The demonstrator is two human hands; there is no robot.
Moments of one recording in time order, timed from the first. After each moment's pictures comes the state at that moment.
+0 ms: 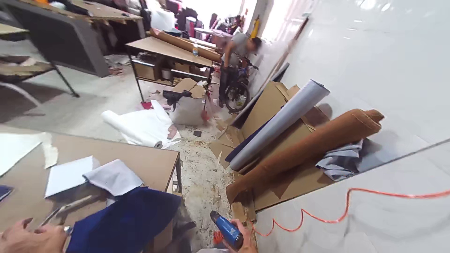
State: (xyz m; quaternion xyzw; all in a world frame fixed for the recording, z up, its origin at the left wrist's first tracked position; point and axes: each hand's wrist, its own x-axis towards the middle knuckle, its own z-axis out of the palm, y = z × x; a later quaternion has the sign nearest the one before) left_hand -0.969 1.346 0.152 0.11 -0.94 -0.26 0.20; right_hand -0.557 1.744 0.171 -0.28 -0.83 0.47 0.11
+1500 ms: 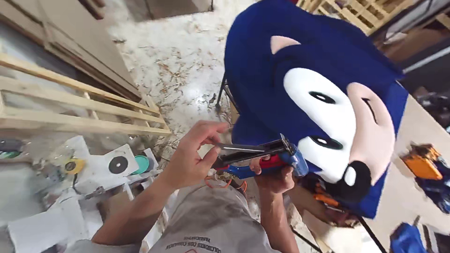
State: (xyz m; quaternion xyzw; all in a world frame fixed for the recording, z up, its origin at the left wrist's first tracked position) left_hand 0.142 1.358 0.328 0.40 -0.67 -0.34 0.53; right_hand -0.117 1.347 0.252 0.33 -0.03 0.62 -0.71
